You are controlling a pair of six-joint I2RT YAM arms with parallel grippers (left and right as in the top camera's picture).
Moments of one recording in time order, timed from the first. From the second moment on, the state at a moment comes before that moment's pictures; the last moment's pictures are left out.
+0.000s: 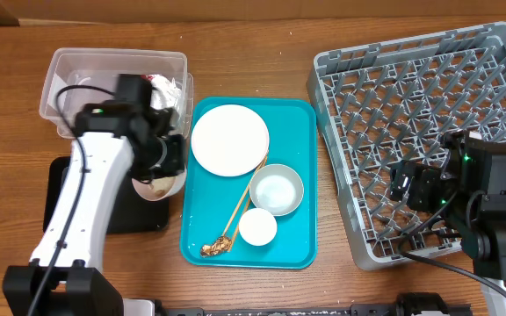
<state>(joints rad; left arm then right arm) -0.03 1.57 1.32 -1.20 0.30 -0.14 -0.01 0.91 1.09 -1.11 -0.06 0.23</state>
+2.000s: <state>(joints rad) 0.68 1.57 0.91 -1.03 1.32 0.68 0.00 0.91 1.09 -1.11 -0.06 0.23</state>
